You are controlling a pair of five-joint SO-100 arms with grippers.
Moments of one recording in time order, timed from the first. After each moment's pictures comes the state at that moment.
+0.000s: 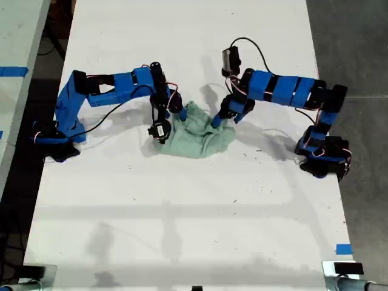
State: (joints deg) arm 0 -27.7 61.2 58.1 86.8 26.5; arm 1 27.5 85.3 82.0 86.1 -36.6
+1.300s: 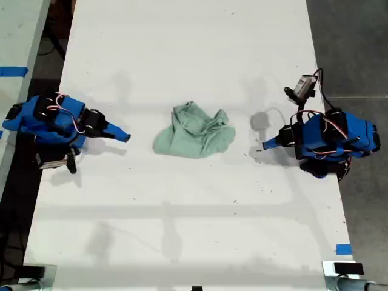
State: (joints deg) arm 0 0.1 203.9 173.6 61.3 1.7; arm 1 4.7 199.3 160.0 90.3 -14.8
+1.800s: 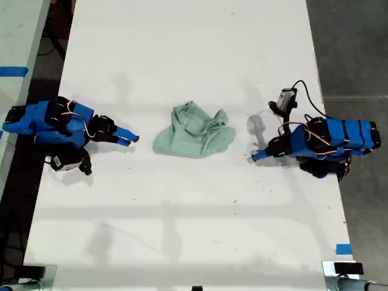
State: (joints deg) arm 0 -3.7 206.1 180.0 65.6 -2.9; arm 1 1.6 200.7 173.8 81.9 -18.6
